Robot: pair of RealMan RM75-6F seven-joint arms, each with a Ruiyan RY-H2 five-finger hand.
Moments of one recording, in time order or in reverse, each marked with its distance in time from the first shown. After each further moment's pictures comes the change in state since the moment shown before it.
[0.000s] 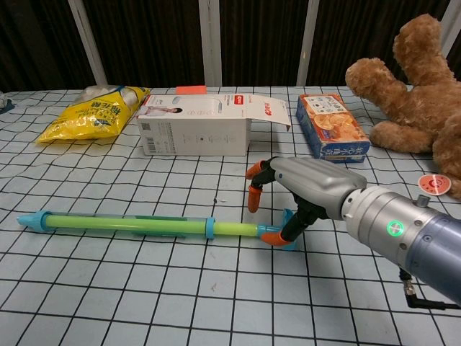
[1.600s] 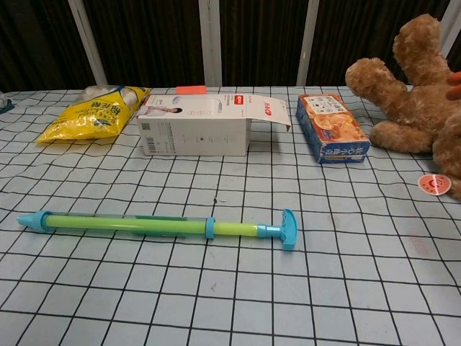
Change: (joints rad) left arm 0.022 -0.010 -0.002 0.008 0.016 0.044 0.046; right arm -0.317 0.650 -0.120 -0.156 -0.465 0.253 0.580
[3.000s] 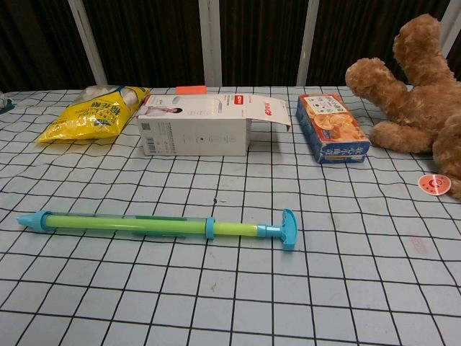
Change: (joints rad) left arm 0.007 -0.002 -0.008 0.000 -0.024 0.006 0.008; right arm -0.211 0.019 -0.042 0.097 0.088 0.216 -0.149
